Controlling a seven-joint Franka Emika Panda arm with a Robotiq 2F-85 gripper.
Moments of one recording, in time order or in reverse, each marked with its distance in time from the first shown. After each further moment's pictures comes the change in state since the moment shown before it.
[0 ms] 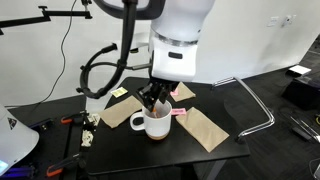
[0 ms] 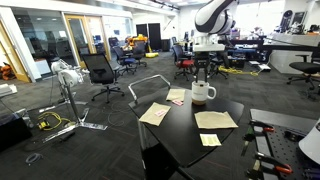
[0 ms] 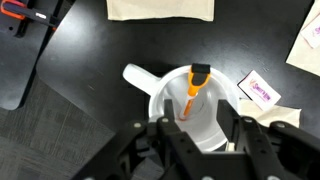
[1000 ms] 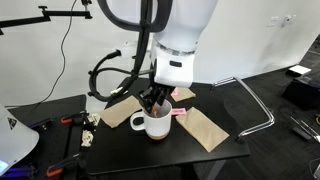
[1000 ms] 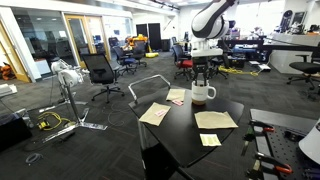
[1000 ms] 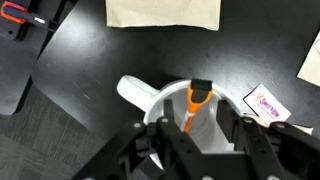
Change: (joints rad) arm 0.029 0.047 0.000 0.006 0.001 0.000 -0.001
